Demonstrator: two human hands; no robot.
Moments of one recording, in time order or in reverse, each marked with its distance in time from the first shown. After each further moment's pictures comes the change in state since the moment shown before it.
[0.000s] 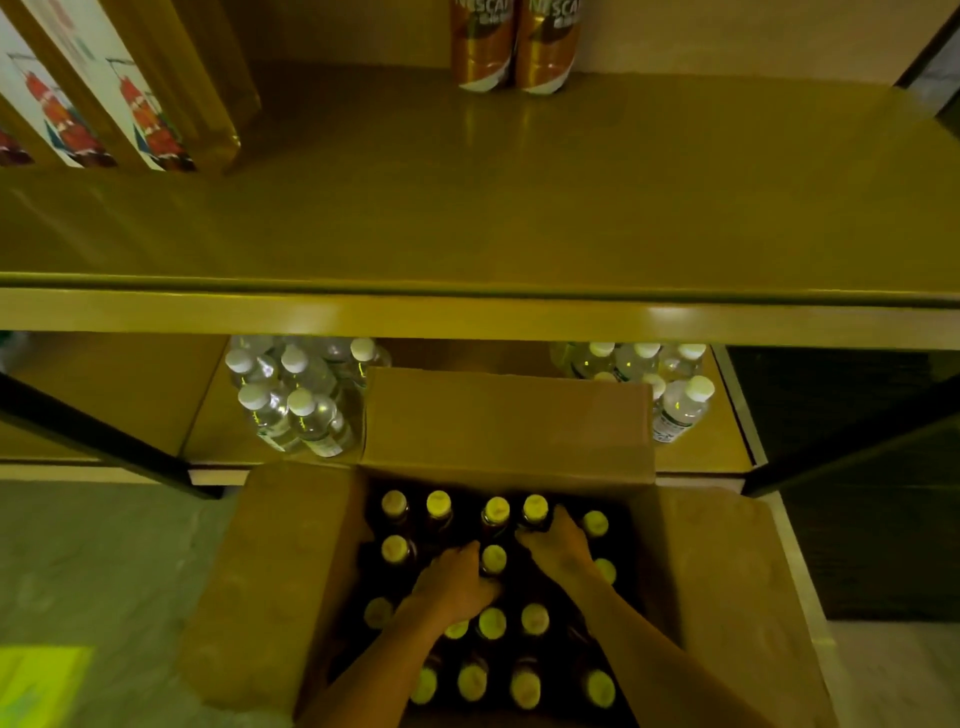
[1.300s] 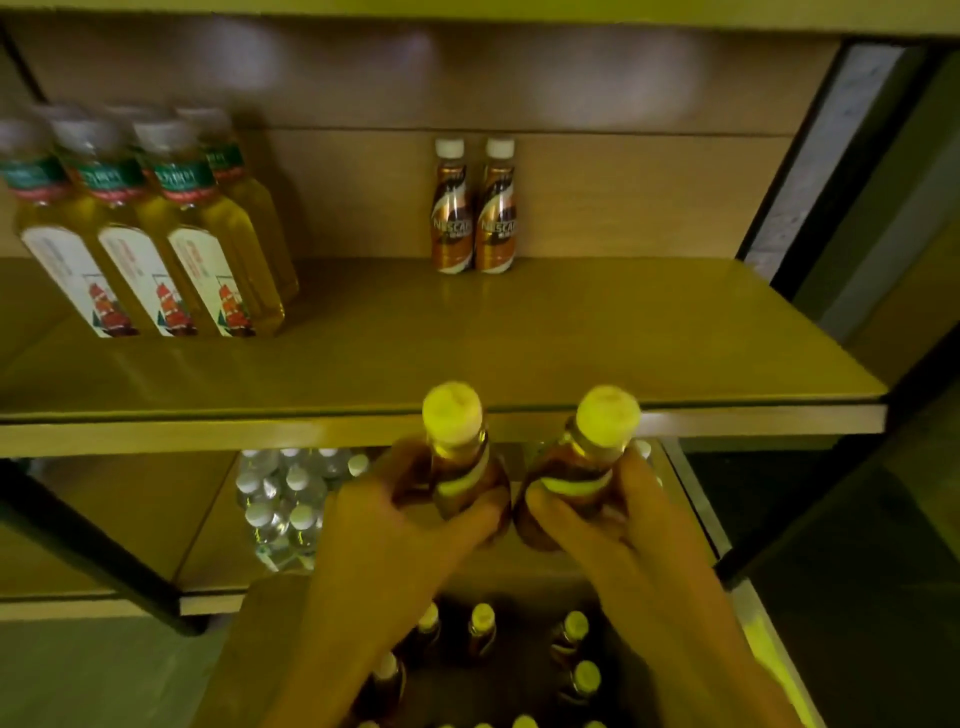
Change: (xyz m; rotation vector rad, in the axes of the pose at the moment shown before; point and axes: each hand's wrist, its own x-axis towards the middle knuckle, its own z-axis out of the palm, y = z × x) left_hand -0.253 0.143 -0.170 -0.581 0.825 0.623; right_hand -0.266 -0.141 -0.152 0.333 0.238 -0.843
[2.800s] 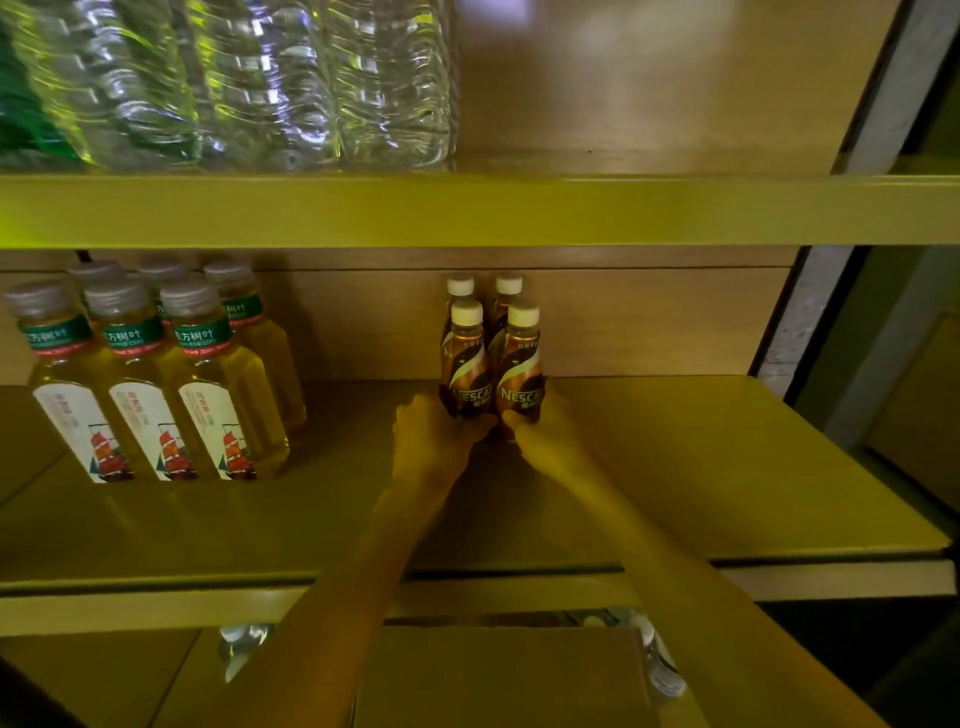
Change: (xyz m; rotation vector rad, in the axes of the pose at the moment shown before) left_hand 0.244 0.003 0.036 0.212 0.080 -0.037; right_hand 0.267 -0.013 0.038 -0.239 0.034 -0.010
